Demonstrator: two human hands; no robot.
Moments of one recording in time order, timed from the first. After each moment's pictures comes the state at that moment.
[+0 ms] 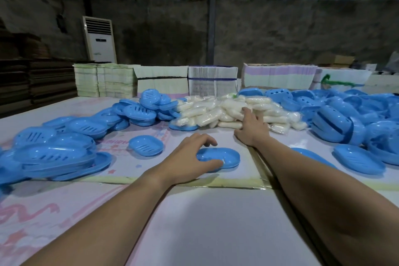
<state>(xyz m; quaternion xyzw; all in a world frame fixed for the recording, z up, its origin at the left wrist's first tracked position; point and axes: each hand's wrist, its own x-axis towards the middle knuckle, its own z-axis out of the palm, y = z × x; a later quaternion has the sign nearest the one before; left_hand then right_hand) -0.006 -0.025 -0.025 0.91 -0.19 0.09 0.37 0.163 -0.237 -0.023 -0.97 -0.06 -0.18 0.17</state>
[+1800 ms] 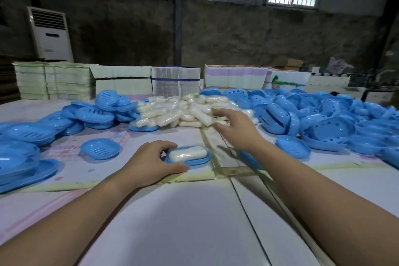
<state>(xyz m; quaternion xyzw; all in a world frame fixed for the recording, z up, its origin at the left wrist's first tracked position) -0.014 -0.048 -0.025 0.93 -0.12 0.13 0.34 0.033 -0.295 0.025 -0.91 -0.18 -0.23 0.30</state>
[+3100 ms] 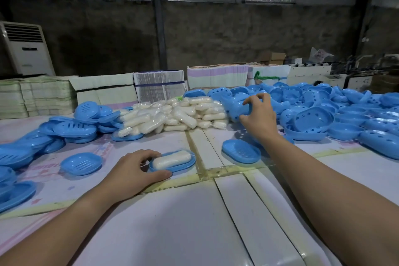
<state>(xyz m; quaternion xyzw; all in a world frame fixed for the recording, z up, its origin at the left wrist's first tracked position) -0.015 -0.046 -0.025 0.92 -0.13 0.10 0.35 0.056 -0.381 0.022 -0.88 0.03 -0.38 0.27</state>
